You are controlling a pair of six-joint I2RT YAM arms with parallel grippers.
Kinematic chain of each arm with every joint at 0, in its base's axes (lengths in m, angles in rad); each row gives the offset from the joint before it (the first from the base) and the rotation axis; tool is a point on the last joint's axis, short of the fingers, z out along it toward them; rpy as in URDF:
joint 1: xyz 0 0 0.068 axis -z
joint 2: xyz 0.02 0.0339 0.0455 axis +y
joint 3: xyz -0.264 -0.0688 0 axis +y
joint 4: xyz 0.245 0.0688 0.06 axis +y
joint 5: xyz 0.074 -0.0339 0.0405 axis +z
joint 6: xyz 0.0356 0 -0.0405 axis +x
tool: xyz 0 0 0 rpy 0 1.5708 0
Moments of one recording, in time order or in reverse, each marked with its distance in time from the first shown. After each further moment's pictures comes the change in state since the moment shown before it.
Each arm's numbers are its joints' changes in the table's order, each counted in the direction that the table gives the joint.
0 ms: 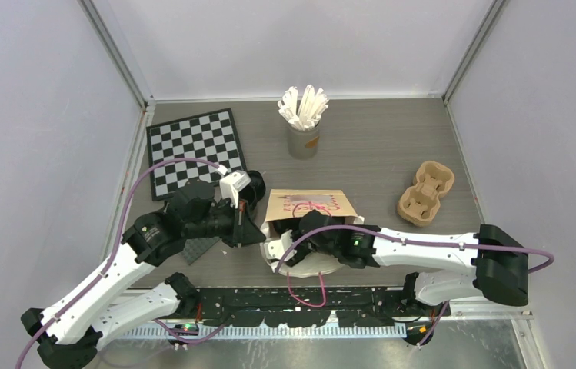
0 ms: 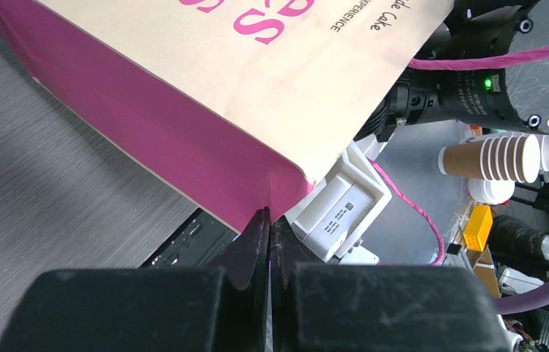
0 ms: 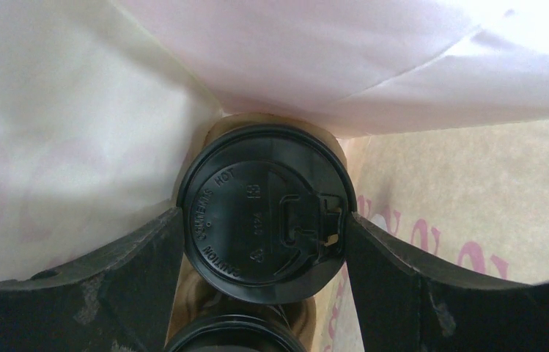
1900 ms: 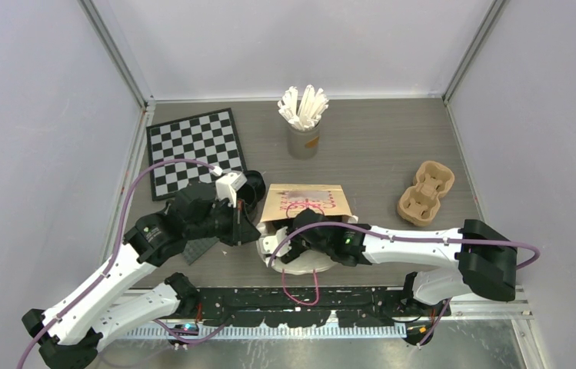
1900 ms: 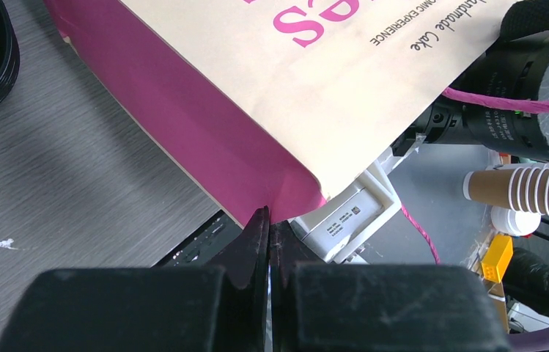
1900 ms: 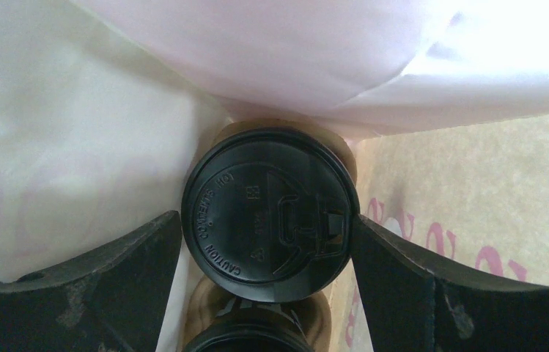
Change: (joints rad) left arm -0.011 -0.007 0.028 0.021 0.093 -0.019; right arm 0.019 0.090 -0.010 -0.077 -0.038 0.014
